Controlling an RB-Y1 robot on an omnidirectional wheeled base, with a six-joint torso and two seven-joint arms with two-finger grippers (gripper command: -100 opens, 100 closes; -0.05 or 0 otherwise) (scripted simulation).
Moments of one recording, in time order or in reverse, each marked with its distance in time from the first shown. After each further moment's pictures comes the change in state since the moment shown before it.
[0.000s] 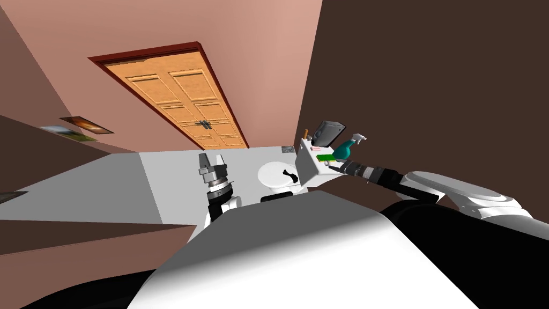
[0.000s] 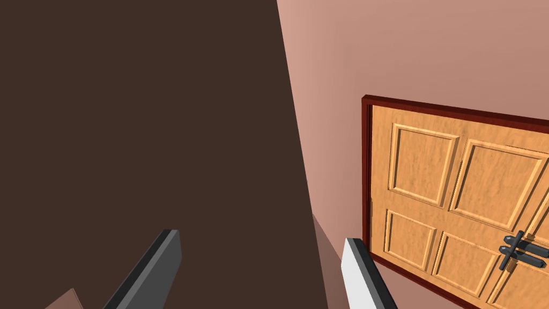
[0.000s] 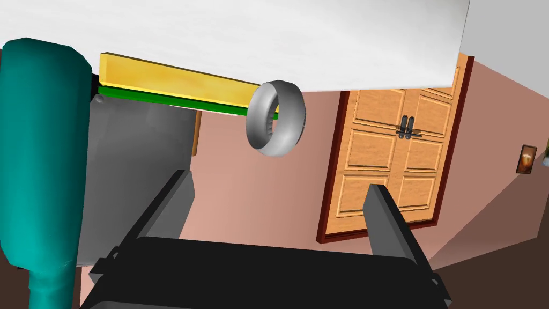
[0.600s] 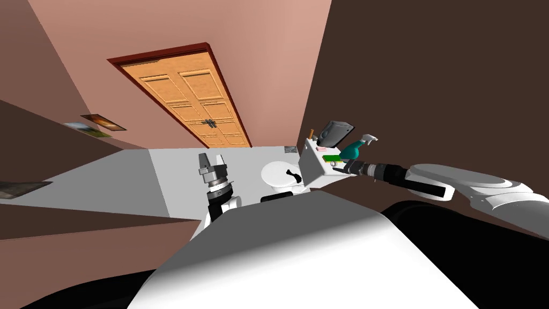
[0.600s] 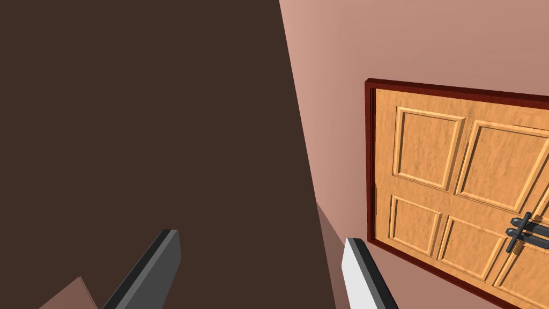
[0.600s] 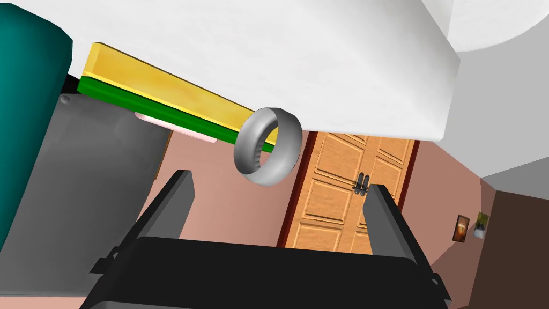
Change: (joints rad) left arm 0.000 0.000 0.000 0.000 0.000 0.000 0.000; right arm 0.052 -0.154 -0.015 0.078 0.061 0.015 0.040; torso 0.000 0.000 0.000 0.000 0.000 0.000
